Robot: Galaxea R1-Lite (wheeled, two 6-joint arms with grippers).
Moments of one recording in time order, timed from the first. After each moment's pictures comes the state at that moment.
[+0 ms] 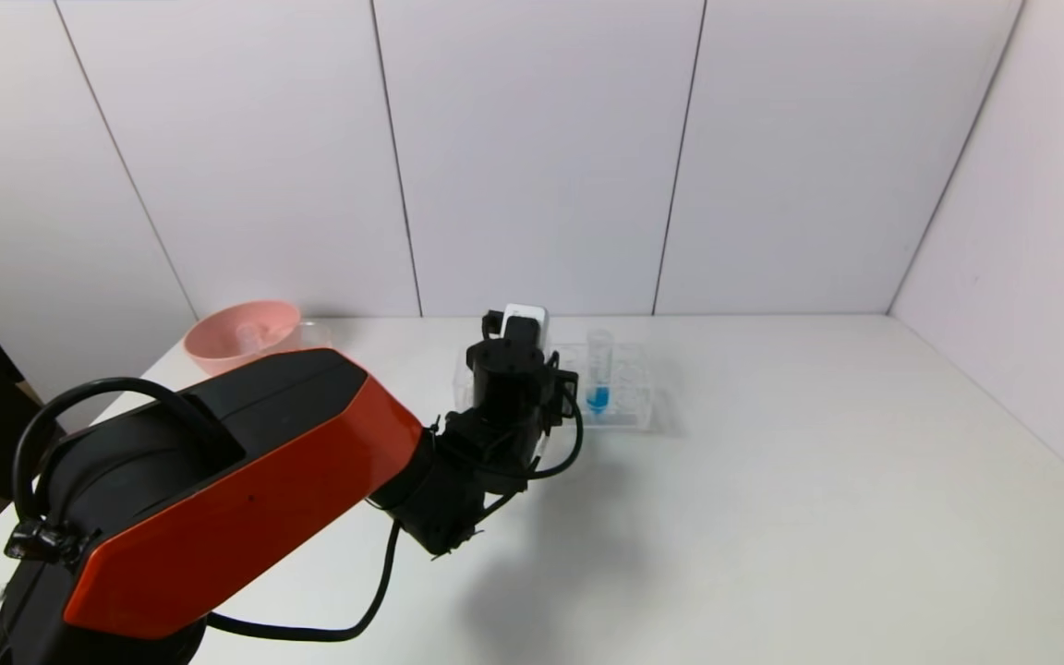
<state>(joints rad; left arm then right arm) -0.69 2.37 -1.24 -1.09 0.44 -0.06 0.00 0.00 0.00 0.00 0.00 0.00</state>
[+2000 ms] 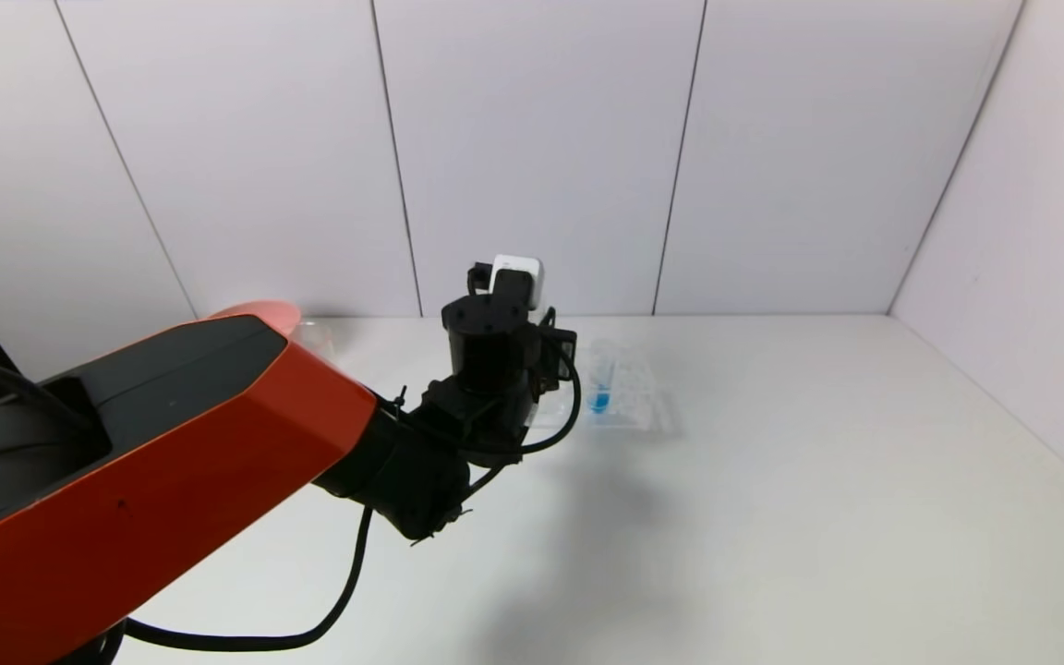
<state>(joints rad) -0.71 2.23 -1.21 -1.10 0.46 0.01 0.00 0.00 0.00 0.00 0.00 0.00</state>
